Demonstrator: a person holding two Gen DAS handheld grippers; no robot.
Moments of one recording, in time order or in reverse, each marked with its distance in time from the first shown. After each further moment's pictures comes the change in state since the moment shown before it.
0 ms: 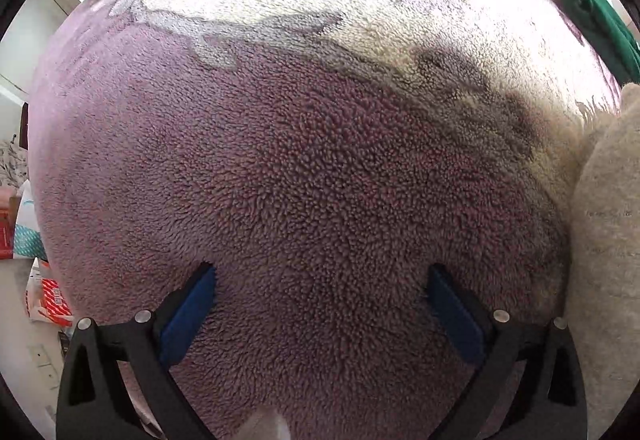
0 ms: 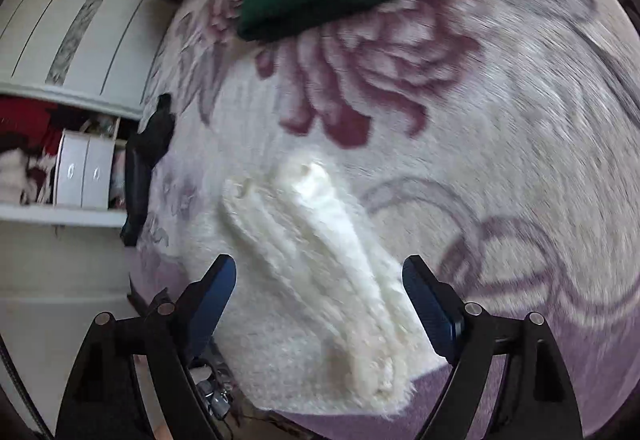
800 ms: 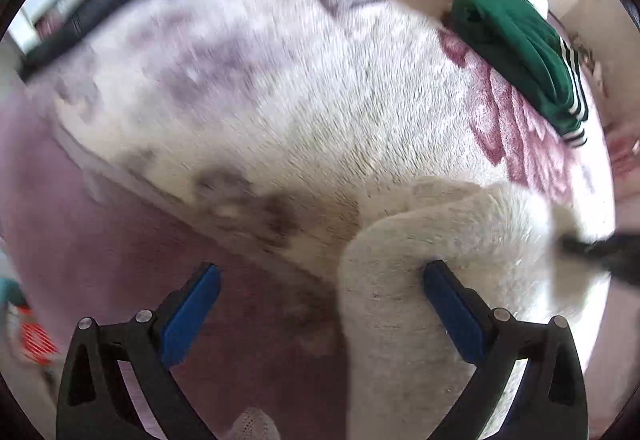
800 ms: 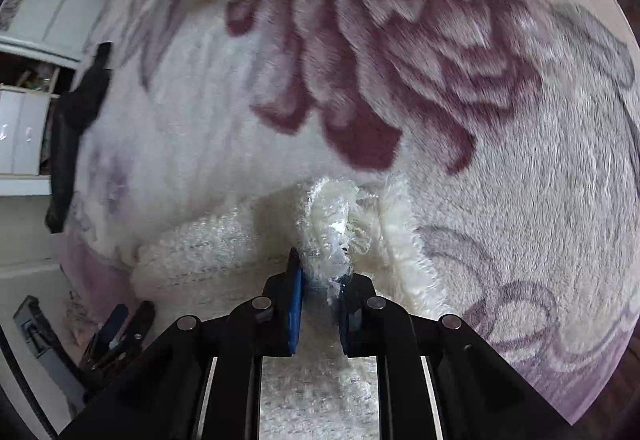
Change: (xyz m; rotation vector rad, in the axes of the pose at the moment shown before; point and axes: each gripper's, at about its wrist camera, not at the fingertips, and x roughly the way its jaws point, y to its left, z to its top) left arm -0.065 -0.119 0.060 0.083 -0.032 -0.228; right arm 0.114 0.040 0.031 -0.035 0.172 -0.320
